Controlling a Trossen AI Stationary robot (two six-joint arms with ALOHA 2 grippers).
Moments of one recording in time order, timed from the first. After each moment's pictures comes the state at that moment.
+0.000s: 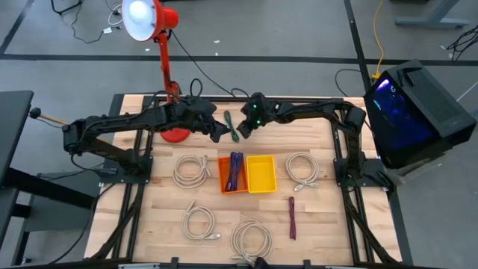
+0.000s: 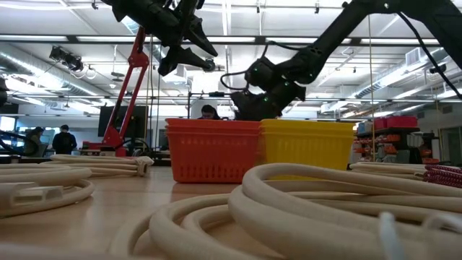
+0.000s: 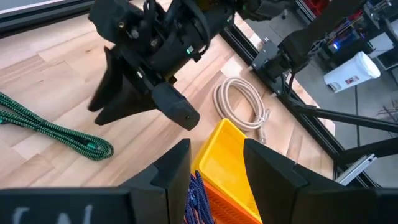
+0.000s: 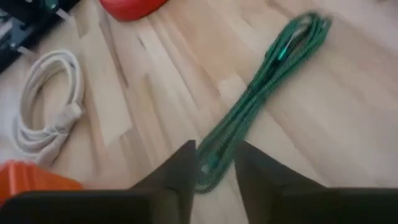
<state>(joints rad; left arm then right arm) 0.30 1.30 1.02 -0.24 0.11 -0.62 -0.48 1.99 1.25 -0.04 -0.32 0.28</state>
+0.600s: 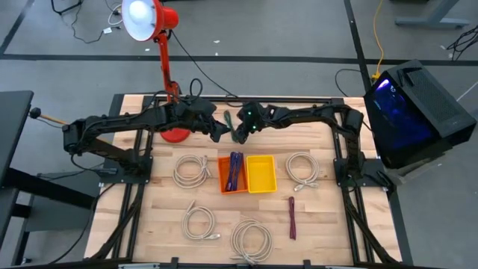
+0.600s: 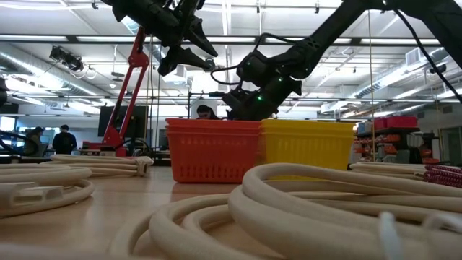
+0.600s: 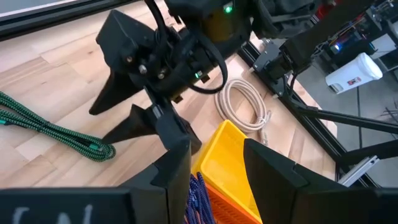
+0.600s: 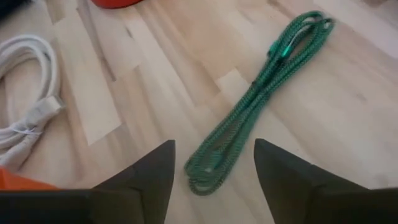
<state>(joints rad) 0.30 1.30 1.02 -0.24 0.10 -0.62 -0.38 2.00 1.28 -0.09 -0.16 0.28</state>
